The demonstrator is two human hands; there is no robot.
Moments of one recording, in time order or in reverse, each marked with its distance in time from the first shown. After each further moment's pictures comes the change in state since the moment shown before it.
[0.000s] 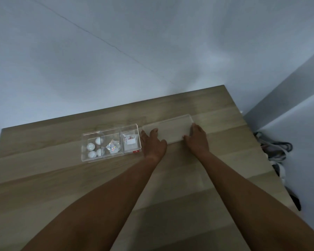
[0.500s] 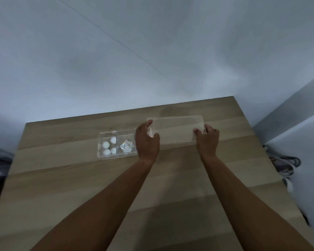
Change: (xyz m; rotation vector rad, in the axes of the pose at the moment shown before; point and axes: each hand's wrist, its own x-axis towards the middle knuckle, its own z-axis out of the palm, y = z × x) left_hand -0.026 -0.008 -0.063 -0.402 0.419 0.253; right_hand -0.027 -0.045 -0.014 0.423 0.324 0.078
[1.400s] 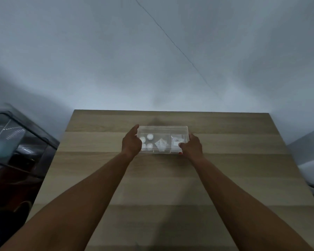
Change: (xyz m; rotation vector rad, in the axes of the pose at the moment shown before) left_hand 0.051 -0.082 -0.164 0.137 -0.082 -0.265; right_hand -0.098 -0.056 0.110 -0.264 -0.439 -0.115
